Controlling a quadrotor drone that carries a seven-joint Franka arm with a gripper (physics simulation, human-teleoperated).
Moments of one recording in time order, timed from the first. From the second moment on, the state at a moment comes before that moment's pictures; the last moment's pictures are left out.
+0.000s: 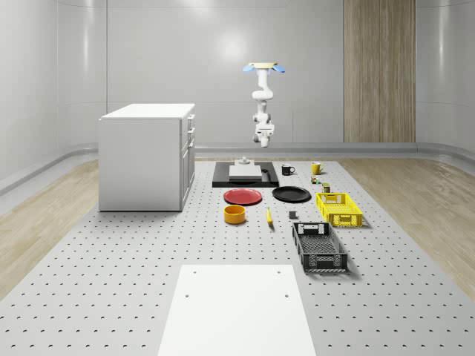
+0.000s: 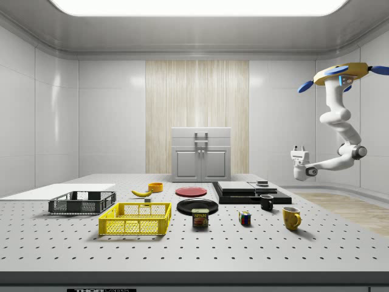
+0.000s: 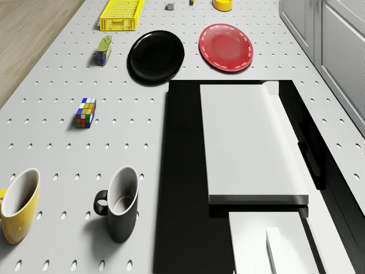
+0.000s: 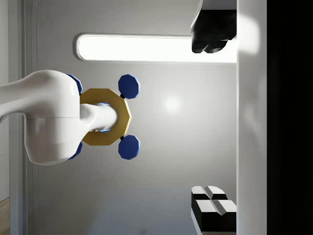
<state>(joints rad) -0.01 -0.71 0.01 -2.05 0.00 1.37 0.78</state>
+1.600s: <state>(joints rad) -0.20 -0.78 0.57 -2.31 -0.83 1.42 0.92</state>
